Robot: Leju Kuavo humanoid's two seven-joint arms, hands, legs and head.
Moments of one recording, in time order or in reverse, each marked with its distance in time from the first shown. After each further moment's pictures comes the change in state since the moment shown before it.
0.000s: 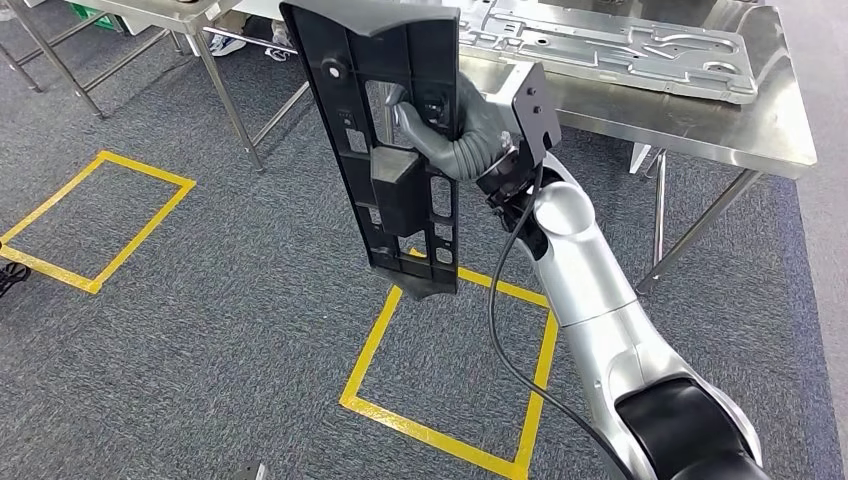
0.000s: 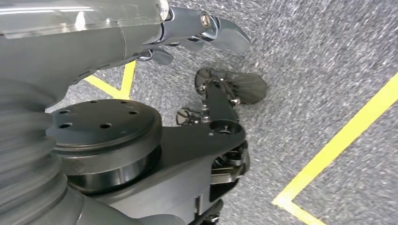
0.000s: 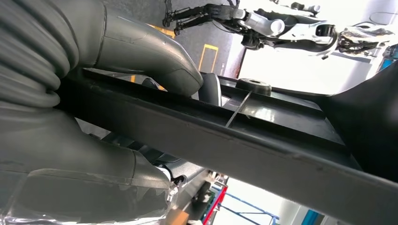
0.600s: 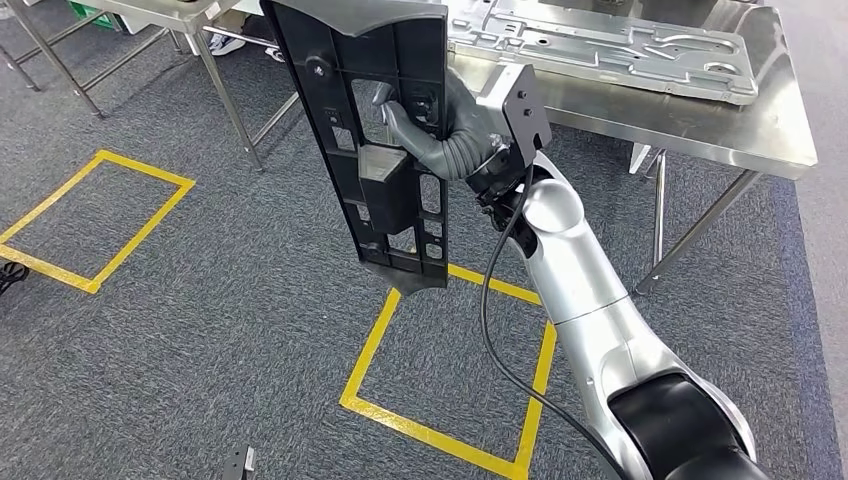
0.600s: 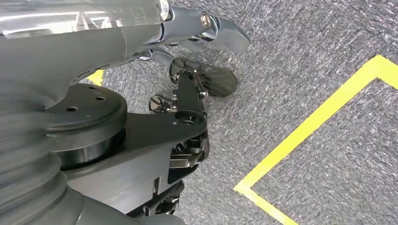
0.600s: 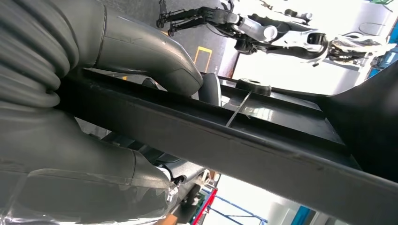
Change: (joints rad) left arm -0.048 -0.005 0.041 0.000 0.073 0.017 -0.037; right arm -0.009 0.023 0.012 0.024 0.021 0.002 -0.055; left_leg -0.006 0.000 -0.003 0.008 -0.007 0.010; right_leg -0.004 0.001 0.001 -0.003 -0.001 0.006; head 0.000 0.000
